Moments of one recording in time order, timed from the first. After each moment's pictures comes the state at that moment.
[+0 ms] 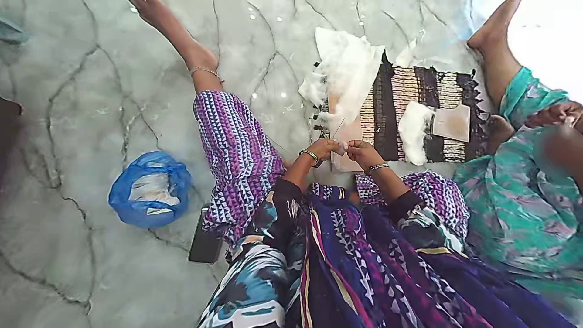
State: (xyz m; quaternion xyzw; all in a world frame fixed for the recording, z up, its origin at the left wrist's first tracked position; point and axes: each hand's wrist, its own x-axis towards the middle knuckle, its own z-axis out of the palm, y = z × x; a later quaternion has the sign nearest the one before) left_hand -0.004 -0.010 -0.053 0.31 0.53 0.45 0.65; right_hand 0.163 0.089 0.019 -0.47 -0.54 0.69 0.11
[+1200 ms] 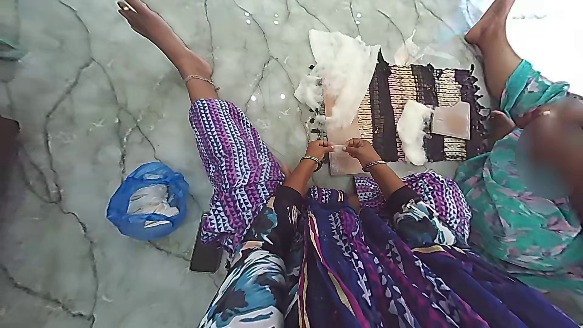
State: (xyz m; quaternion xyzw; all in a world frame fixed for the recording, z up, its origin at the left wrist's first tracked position) left_hand 0.006 0.004 -0.035 0.23 0.64 0.45 0.57; right_hand 0.163 0.112 0.000 -0.49 -0.60 0.63 0.09
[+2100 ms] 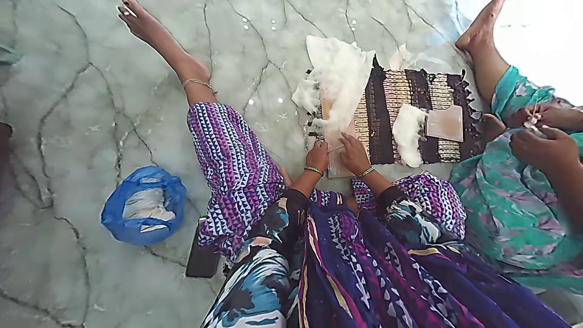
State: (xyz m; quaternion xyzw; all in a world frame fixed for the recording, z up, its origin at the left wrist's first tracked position) left_hand 0.024 0.021 -0.022 0.45 0.79 0.16 0.38; right_hand 0.167 0.104 -0.020 -0.34 -0.91 0.21 0.02
